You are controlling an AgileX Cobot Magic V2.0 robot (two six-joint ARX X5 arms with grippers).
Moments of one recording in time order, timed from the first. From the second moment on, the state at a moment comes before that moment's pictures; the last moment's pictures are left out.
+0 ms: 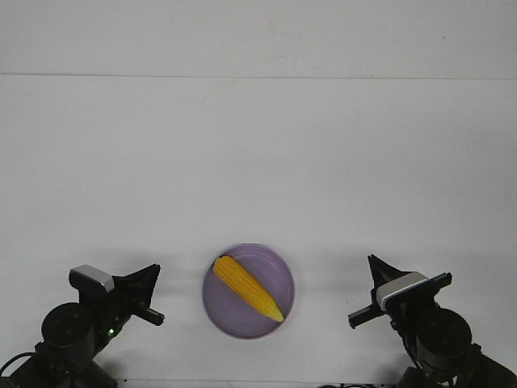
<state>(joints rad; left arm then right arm) -0.59 0.34 0.56 -0.40 -0.08 -0.33 0.86 0.44 0.72 -0.64 0.47 0.09</state>
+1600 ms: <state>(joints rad) -0.08 0.00 0.03 0.04 -0.16 0.01 0.86 0.44 0.72 -0.64 0.47 0.09</state>
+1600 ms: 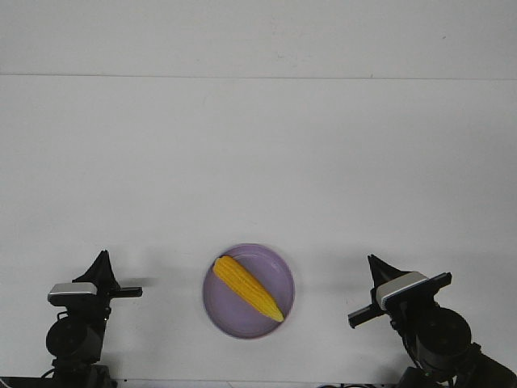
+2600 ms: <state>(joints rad) -0.08 0.00 0.03 0.04 -0.16 0.01 -0.02 0.08 0.14 -0.24 -0.06 -0.02</state>
